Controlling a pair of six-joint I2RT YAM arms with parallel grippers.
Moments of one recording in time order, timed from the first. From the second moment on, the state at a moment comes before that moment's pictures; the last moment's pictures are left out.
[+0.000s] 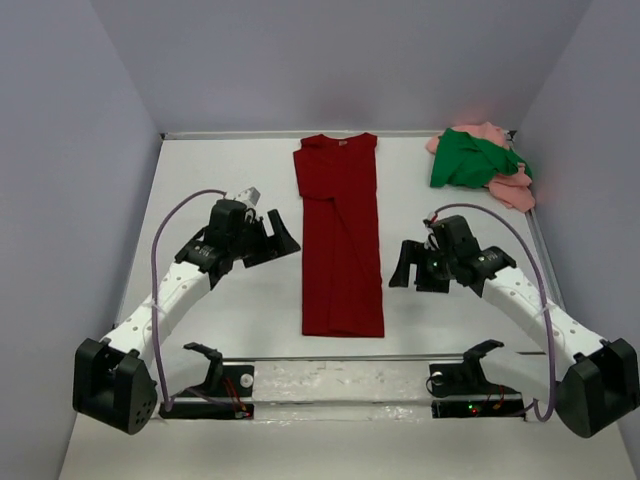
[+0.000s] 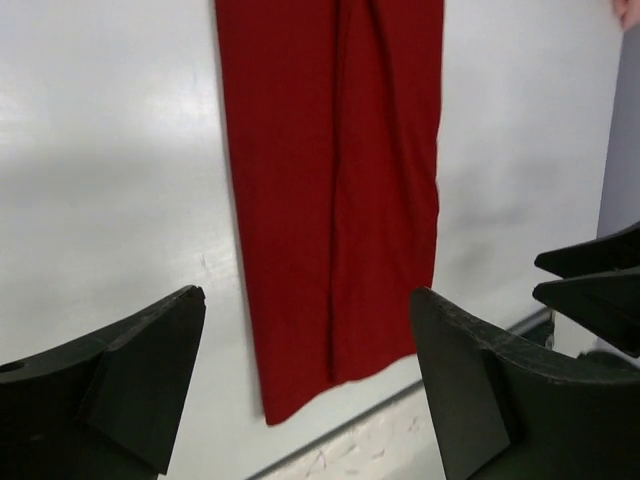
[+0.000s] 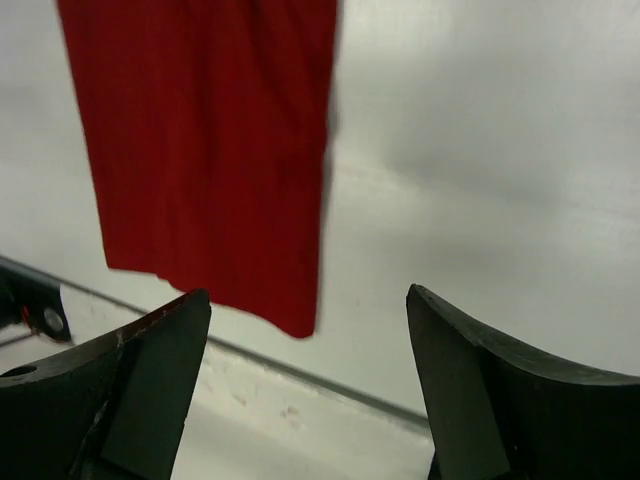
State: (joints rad) left arm -0.37 1.09 0.83 -0.40 0.24 -0.65; right arm 0.42 1.06 0.82 -0.65 -0.20 0.53
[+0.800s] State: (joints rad) left arm -0.69 0.98 0.42 -0.37 0.30 -0.92; right arm 0.57 1.11 0.54 -0.69 -0.40 0.71
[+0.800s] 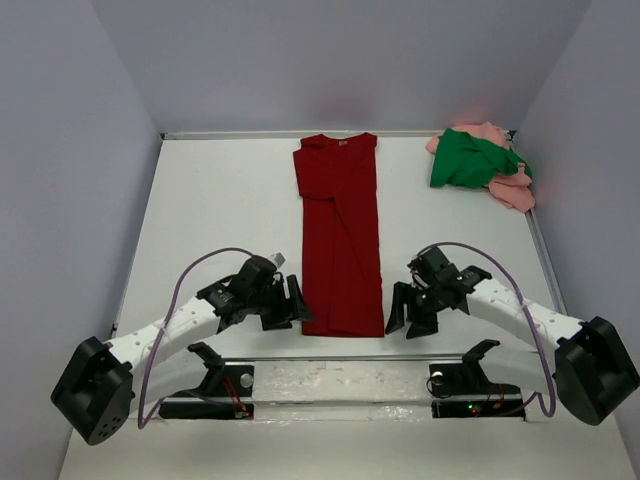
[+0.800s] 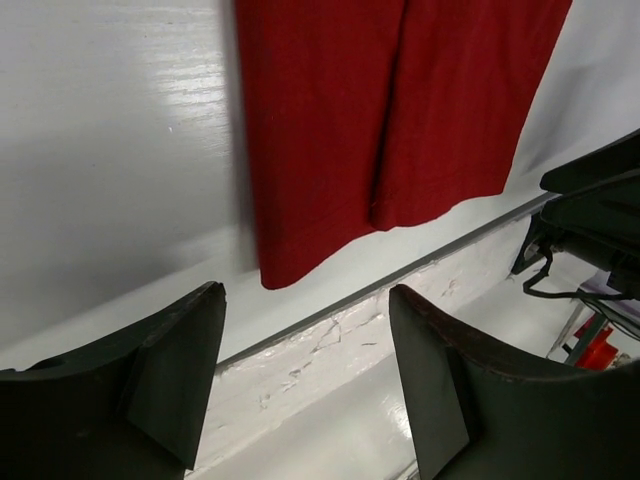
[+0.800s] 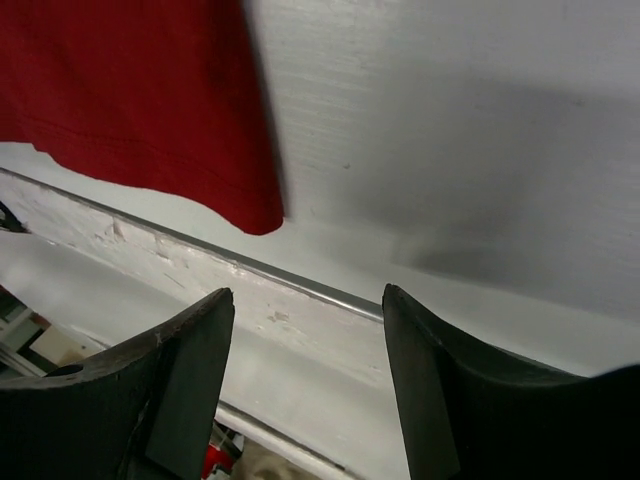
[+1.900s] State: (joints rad) left arm -0.85 1.13 0.42 -0.28 0.17 -1.02; right arm 0.65 1.27 0.47 -0.37 -0.44 0.83
